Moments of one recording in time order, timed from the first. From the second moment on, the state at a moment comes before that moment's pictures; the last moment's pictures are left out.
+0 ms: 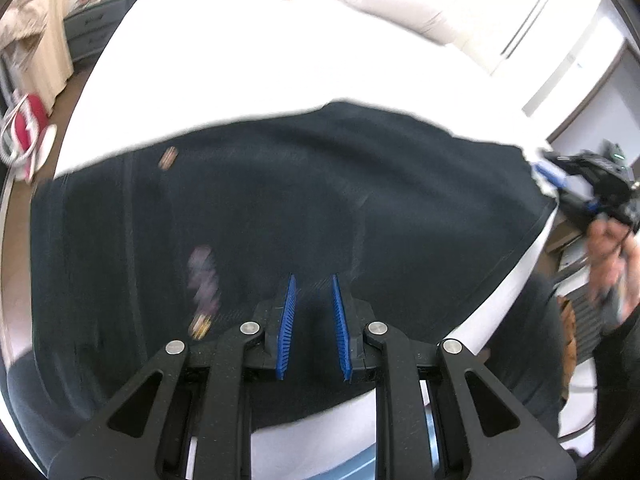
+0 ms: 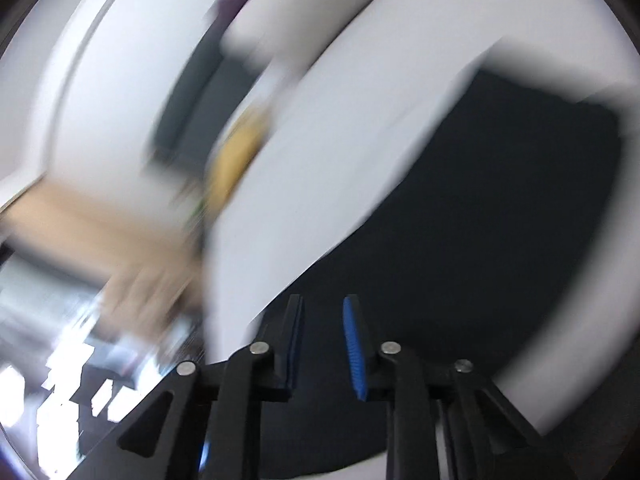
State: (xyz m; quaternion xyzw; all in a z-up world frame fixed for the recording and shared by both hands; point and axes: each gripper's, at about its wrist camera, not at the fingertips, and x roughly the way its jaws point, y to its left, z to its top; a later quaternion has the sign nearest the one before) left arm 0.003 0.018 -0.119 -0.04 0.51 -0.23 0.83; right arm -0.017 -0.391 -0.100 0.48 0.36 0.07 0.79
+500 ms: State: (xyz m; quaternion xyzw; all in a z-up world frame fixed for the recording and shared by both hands) left arm 0.077 0.015 -0.171 -0.05 0.54 -0.22 0.81; right arm 0.065 -0.466 -0.205 0.56 0.39 0.00 0.73
